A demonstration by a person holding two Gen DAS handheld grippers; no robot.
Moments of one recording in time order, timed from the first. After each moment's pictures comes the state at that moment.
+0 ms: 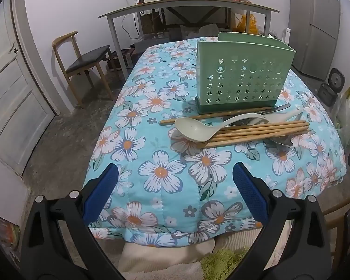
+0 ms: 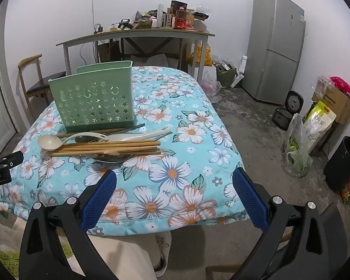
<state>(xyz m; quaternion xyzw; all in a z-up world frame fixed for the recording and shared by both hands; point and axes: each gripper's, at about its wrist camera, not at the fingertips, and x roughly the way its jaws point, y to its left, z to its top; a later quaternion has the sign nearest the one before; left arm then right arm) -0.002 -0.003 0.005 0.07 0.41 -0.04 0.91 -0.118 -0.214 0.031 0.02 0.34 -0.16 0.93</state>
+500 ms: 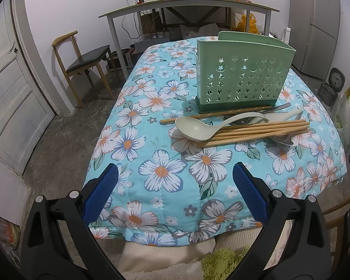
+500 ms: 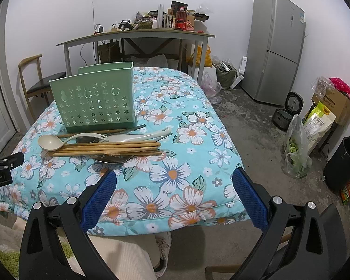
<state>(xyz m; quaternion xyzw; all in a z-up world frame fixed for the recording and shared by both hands) -0.001 -0.001 0.004 0.07 0.41 -0.04 0.91 -0.119 -0.213 0.032 0.02 0.34 -0.16 0.93</state>
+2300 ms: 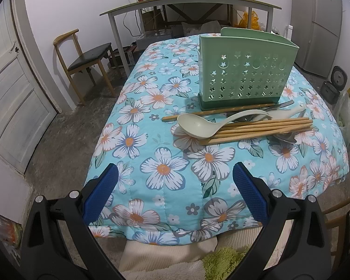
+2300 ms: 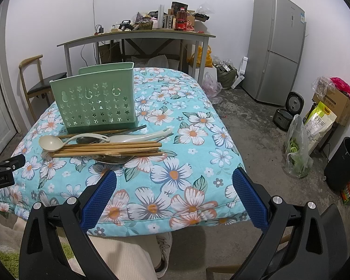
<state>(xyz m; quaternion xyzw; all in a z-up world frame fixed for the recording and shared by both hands) -0.001 0.002 0.001 0.07 0.41 -0.03 0.91 -0.119 -0.212 0.033 0.02 0.34 -0.16 0.93</state>
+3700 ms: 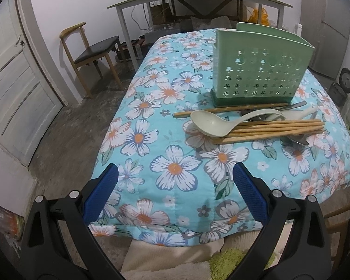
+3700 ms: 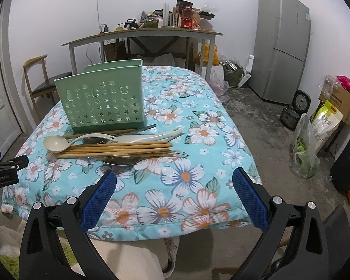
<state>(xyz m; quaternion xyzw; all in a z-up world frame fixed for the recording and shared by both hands) 0.007 0.017 -0.006 0.07 0.43 -0.01 0.90 -0.104 -0.205 0.024 0.03 0.34 -0.14 0.93</state>
